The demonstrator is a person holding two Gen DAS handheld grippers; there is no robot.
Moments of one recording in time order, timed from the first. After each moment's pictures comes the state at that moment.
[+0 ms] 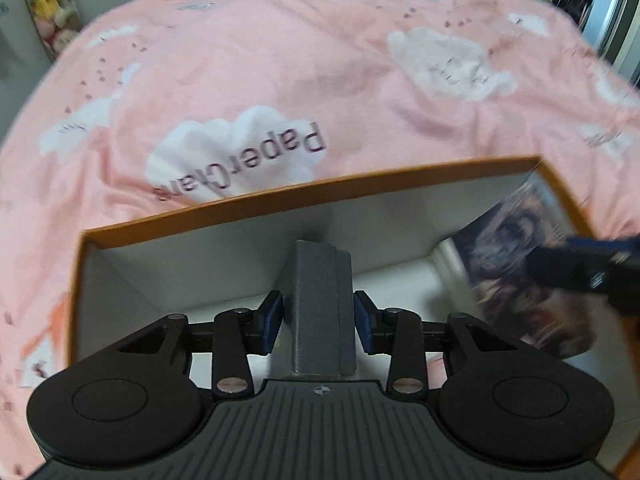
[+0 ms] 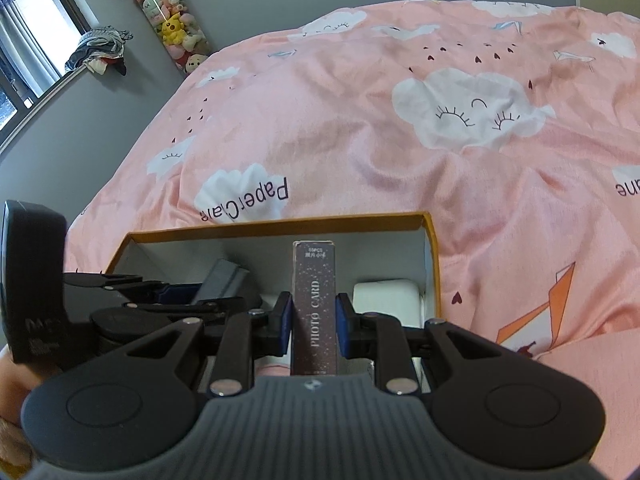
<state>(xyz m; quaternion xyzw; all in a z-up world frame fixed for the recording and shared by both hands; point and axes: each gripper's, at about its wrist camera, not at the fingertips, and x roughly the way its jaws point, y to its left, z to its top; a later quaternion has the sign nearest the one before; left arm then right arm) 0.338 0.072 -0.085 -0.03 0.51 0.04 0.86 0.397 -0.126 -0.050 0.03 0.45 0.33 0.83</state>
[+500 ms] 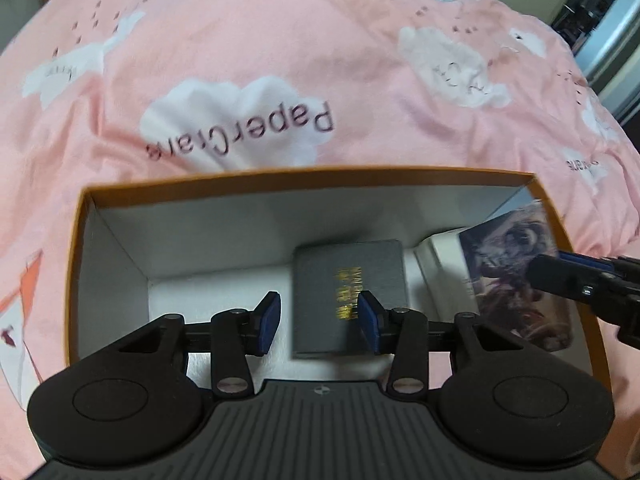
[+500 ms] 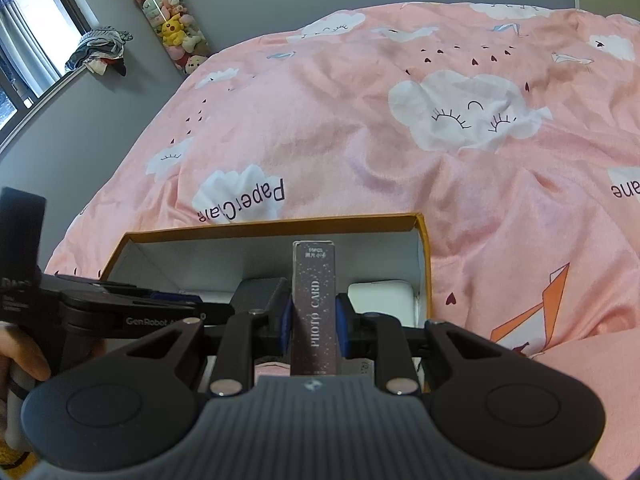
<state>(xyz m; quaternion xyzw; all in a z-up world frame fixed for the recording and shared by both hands) 0.339 0.107 -0.091 -0.12 0.55 0.01 0.83 0.396 -0.129 -0.049 0.03 0.45 0.33 0.83</state>
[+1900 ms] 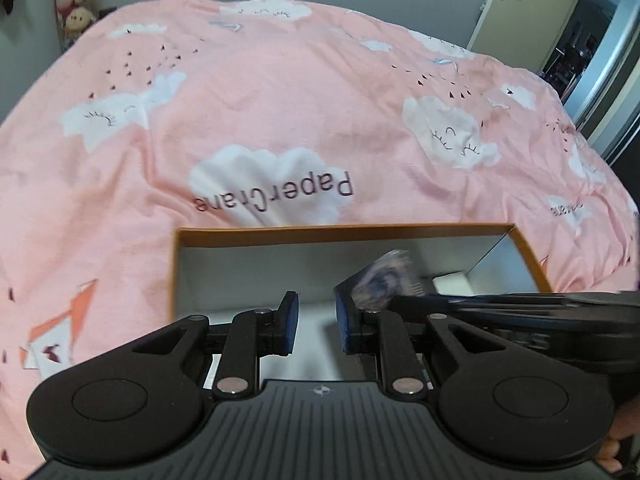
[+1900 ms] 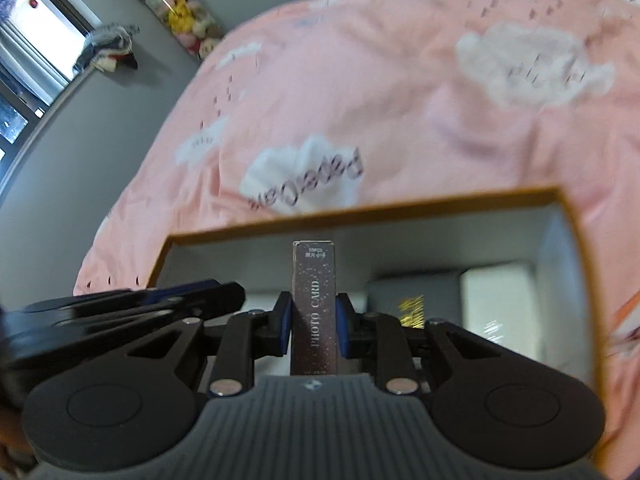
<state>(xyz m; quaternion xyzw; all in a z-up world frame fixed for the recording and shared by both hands) 0.301 0.130 -0.046 -0.11 0.46 0.03 0.88 0.398 -0.046 -0.072 0.07 0.51 0.35 0.78</state>
